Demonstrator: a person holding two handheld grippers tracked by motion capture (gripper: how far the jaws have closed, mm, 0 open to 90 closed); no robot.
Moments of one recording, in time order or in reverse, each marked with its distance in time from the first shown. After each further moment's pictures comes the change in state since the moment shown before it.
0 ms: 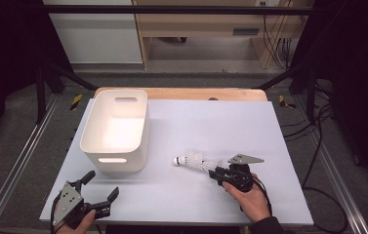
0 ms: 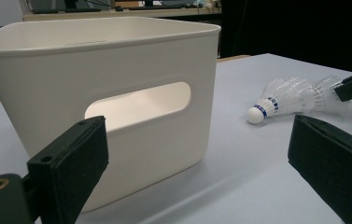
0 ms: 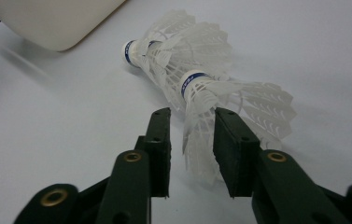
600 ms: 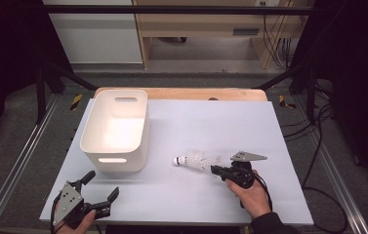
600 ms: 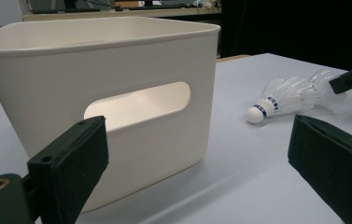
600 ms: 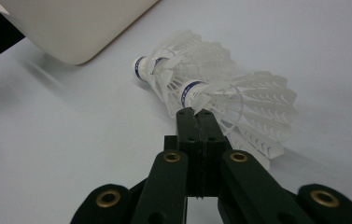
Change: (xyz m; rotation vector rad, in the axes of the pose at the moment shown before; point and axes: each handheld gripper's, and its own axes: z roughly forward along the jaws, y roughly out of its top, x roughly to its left) left arm 0.000 0.000 0.000 0.002 -0.001 0.002; right arm -0.009 0.006 0.000 -0.046 0.072 -0.010
